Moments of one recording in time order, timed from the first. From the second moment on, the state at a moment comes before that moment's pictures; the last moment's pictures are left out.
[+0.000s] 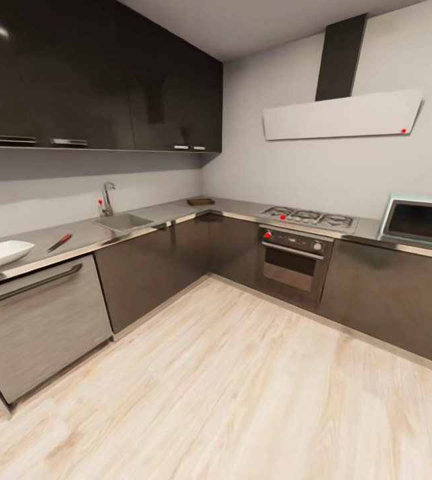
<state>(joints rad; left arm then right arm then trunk) 0.00 0.01 -0.01 -0.27 0.00 -0.41 0.00 -0.01 0.01 0.00 -0.50 0.00 -0.36 -0.02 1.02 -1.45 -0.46</state>
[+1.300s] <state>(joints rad) 0.00 0.00 -0.01 -0.27 0.00 -0.41 0.00 -0.01 0.01 0.00 -0.50 0.00 -0.36 -0.02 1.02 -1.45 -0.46</state>
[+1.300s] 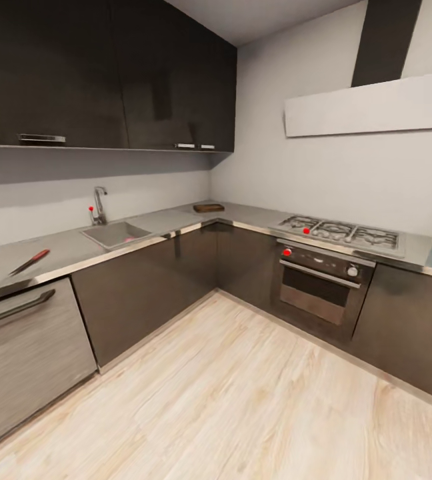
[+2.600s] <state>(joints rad) 0.00 0.00 -0.01 -0.27 0.00 -0.41 0.00 -0.01 0.01 0.00 -0.50 0.00 -0.36 -0.02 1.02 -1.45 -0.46</state>
